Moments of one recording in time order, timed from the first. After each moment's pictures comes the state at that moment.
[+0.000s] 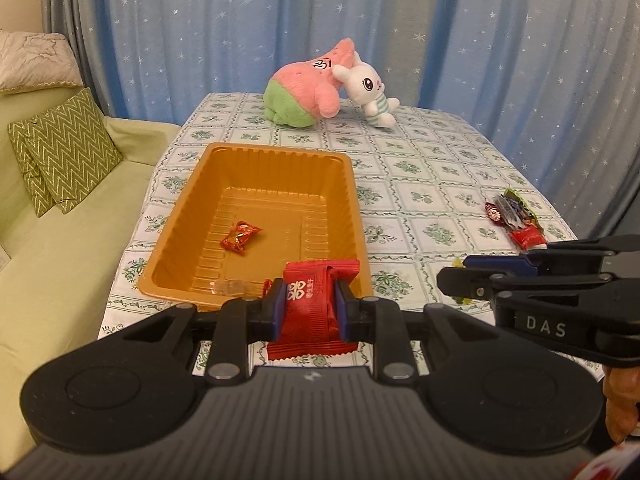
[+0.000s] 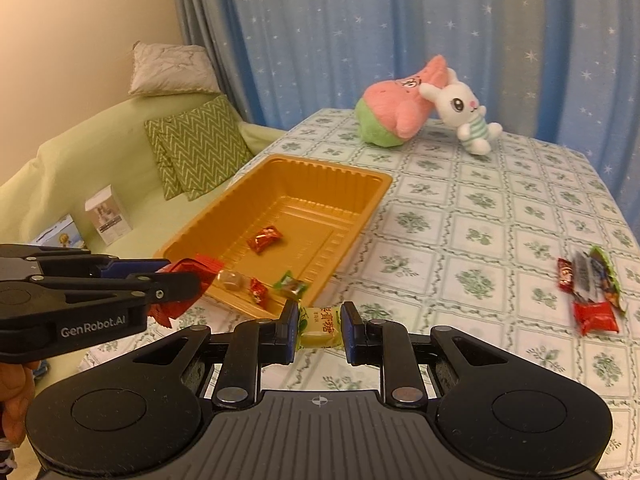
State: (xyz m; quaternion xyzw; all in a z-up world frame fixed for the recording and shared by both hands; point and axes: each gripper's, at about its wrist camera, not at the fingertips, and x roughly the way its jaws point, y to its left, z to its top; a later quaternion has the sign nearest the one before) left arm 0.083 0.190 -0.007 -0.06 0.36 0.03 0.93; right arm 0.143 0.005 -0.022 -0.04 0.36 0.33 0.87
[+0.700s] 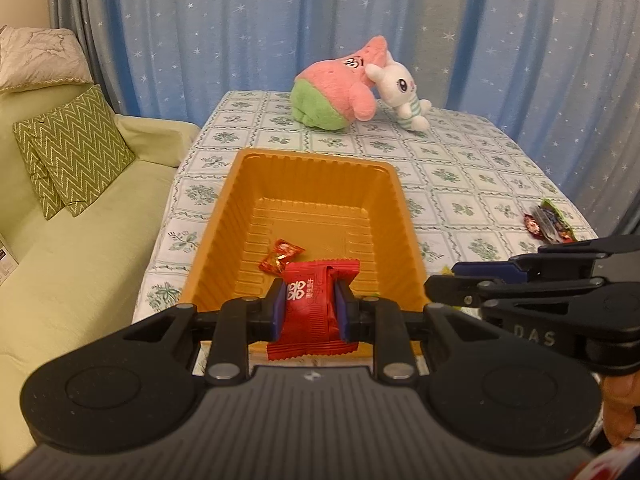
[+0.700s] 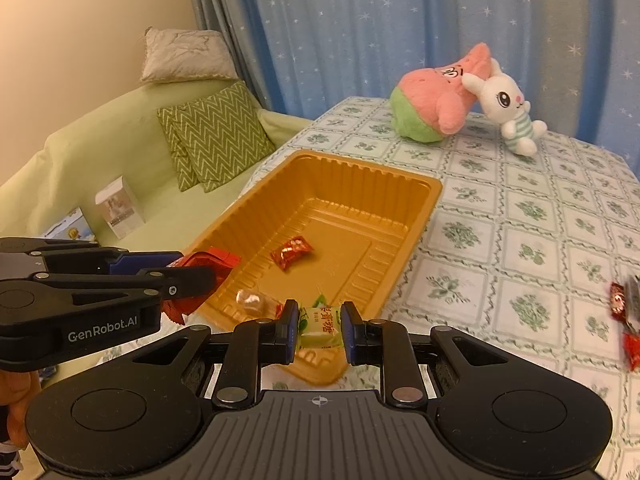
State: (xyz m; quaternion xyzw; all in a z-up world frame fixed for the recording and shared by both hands) left arm 0.125 0.242 -0.017 -0.05 0.37 0.04 0.93; right arm 0.186 0.063 -0.037 -0.04 0.37 0.35 0.86
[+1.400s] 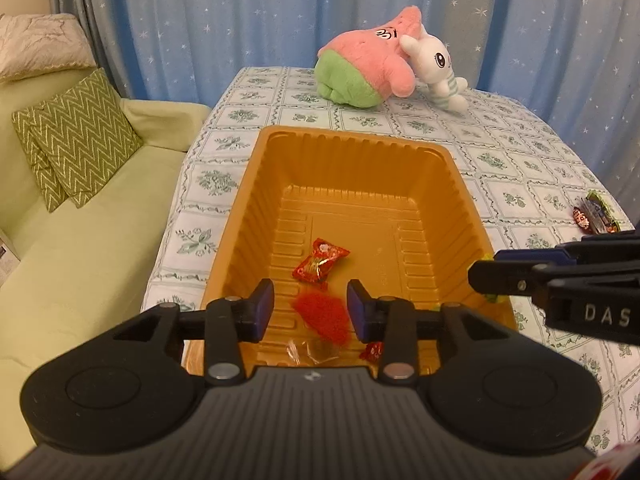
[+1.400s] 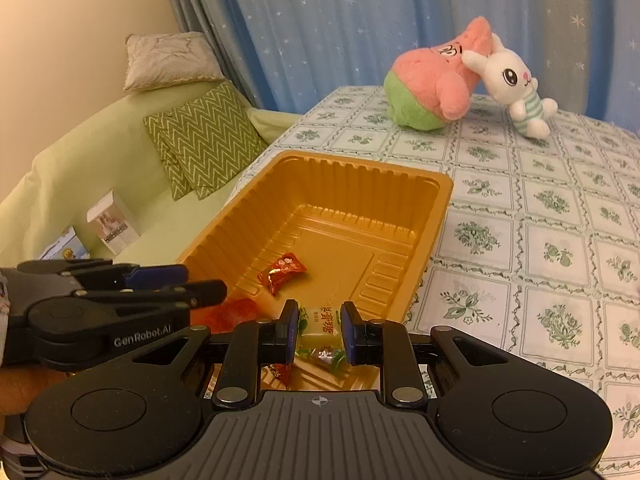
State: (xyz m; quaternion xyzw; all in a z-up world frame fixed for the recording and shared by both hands) left arm 0.173 0.274 -0.061 -0.05 0.40 0.06 0.92; right arm 0.233 0.084 -0.058 -0.01 0.40 0.34 0.85
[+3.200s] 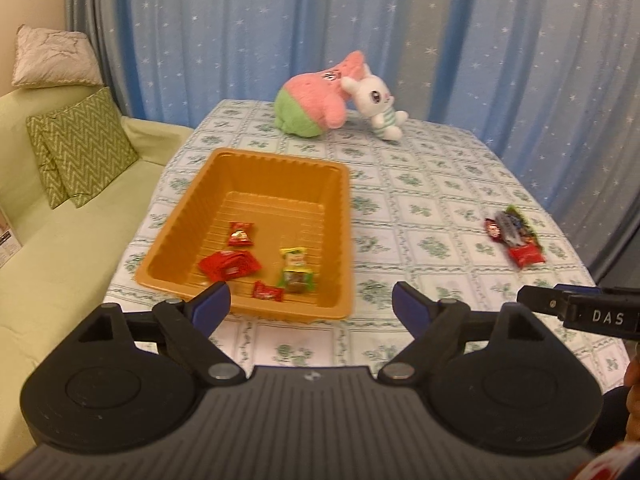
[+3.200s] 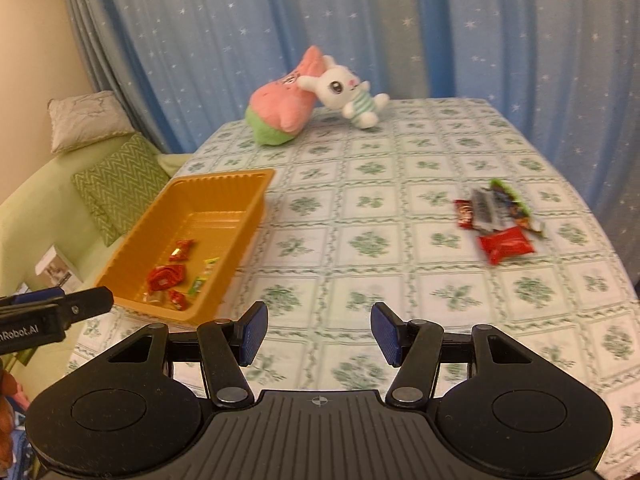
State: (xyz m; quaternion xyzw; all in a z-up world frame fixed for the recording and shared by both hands) left arm 0.071 0.158 0.008 -0.07 0.35 0.06 0.93; right arm 0.139 -0.090 -0.017 0.05 0.38 0.20 0.90
